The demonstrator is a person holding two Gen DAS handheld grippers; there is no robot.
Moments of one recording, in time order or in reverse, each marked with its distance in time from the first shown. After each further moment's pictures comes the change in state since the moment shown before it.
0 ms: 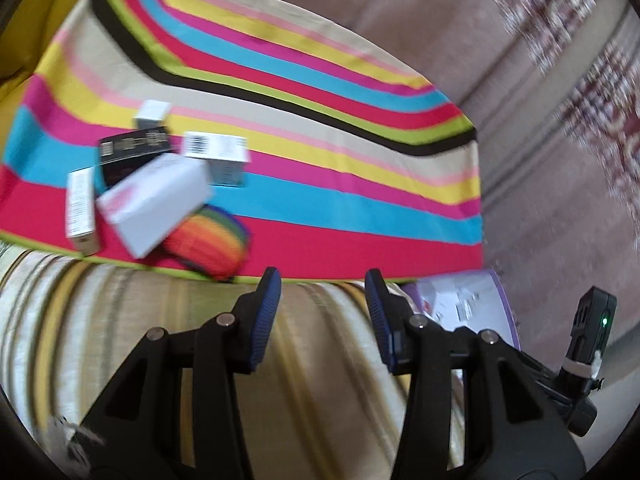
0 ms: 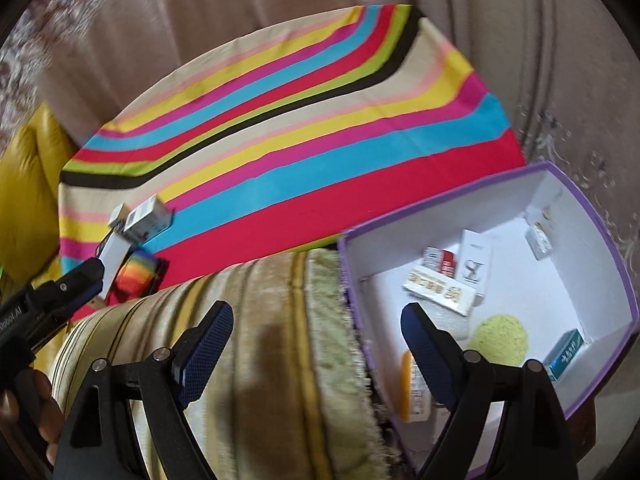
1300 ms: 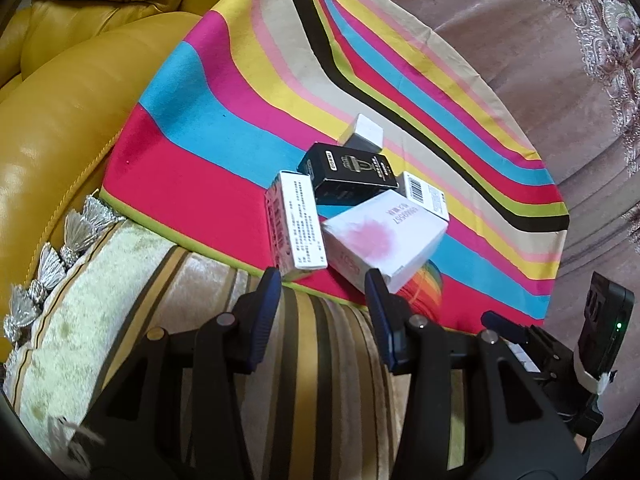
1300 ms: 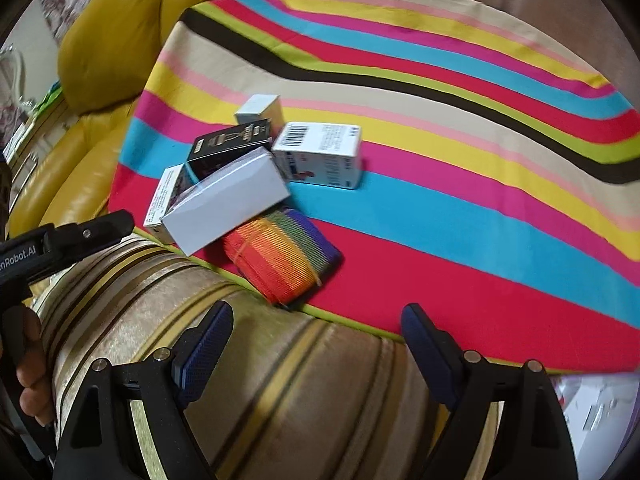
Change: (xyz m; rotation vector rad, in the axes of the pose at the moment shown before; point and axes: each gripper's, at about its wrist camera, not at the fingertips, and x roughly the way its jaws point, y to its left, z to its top) left arm -0.021 0.150 0.022 -0.276 -0.027 0.197; right arm 0.101 0.188 0.022 -0.585 0.212 0.185
